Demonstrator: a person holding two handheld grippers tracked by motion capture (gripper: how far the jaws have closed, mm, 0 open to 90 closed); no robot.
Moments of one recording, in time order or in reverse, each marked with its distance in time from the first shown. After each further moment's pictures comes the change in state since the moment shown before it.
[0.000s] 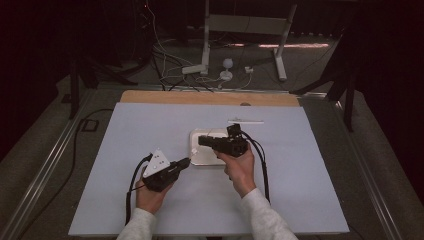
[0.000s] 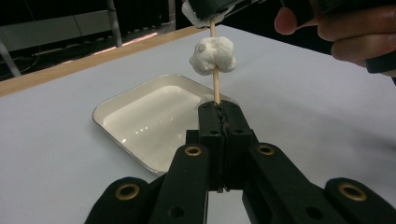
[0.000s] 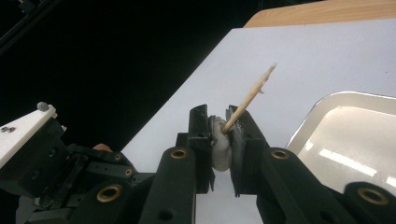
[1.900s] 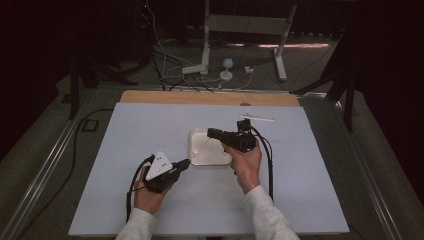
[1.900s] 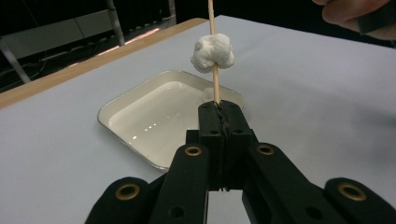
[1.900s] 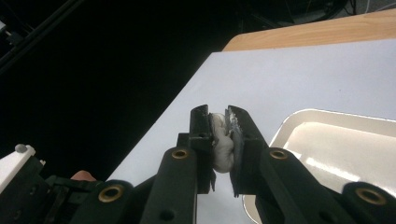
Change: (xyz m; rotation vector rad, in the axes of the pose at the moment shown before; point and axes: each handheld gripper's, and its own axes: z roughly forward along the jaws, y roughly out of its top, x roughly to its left) left arm -0.004 0.003 -0.002 0.035 0.018 0.078; right arm -0.012 0.010 -0.018 -0.084 -0.057 0.049
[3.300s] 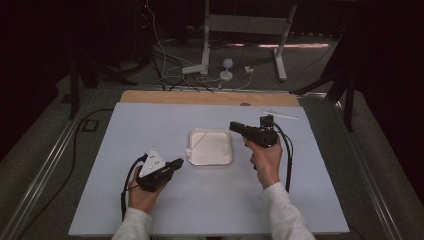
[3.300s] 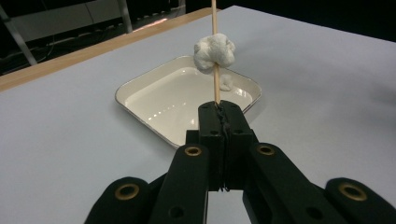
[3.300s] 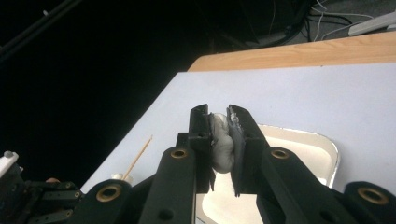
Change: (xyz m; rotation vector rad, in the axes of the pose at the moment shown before) left arm 0.013 -0.009 -0.006 0.030 0.022 -0.047; right arm -0.031 0.015 -0.043 -0.061 -0.097 -0.015
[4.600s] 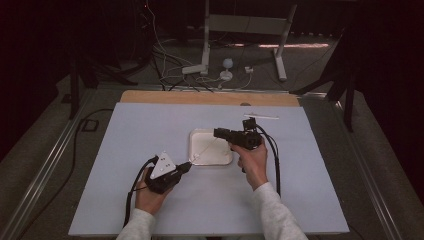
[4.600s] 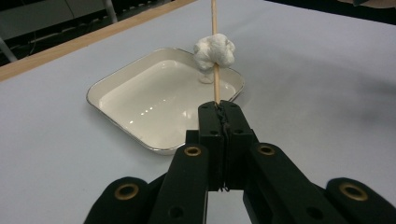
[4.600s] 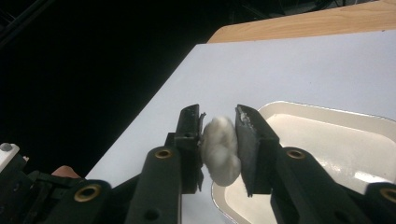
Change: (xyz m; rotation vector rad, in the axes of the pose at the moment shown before) left arm -0.014 0.002 0.015 0.042 -0.039 0.043; right arm 0.007 -0.014 0.038 0.104 0.076 0.001
